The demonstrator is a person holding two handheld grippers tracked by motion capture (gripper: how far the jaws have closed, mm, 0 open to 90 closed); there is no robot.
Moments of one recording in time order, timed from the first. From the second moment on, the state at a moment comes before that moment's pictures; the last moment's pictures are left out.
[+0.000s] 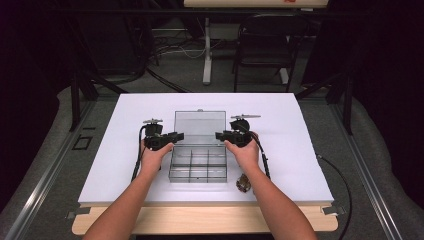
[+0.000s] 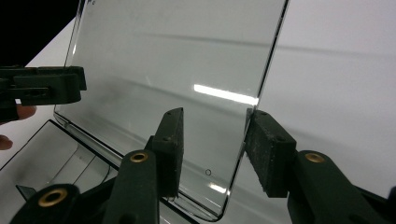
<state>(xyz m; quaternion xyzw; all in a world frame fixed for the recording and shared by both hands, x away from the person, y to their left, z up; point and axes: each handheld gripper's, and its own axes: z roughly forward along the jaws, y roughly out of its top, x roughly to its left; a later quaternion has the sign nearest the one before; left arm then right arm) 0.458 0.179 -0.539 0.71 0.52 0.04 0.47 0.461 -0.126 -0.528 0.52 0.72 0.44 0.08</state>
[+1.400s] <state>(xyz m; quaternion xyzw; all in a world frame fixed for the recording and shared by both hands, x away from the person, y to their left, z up) 0.465 0.175 -0.546 0.71 0.53 0.01 0.46 0.467 -0.119 -0.534 0.56 0.71 0.42 0.04</state>
